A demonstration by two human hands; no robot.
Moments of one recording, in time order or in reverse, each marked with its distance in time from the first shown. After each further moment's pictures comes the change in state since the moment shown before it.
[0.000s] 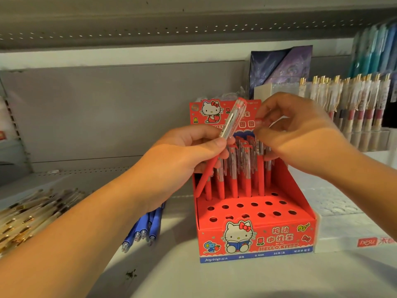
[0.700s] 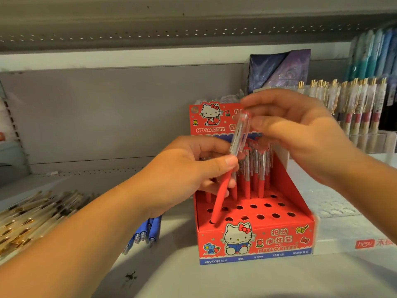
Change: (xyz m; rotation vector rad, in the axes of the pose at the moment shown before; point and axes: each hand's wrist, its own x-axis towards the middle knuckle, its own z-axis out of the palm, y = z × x) left_hand -0.007 0.004 0.009 -0.077 -0.105 -0.044; right_hand -0.009 -0.017 -0.001 0.476 -0.182 -0.139
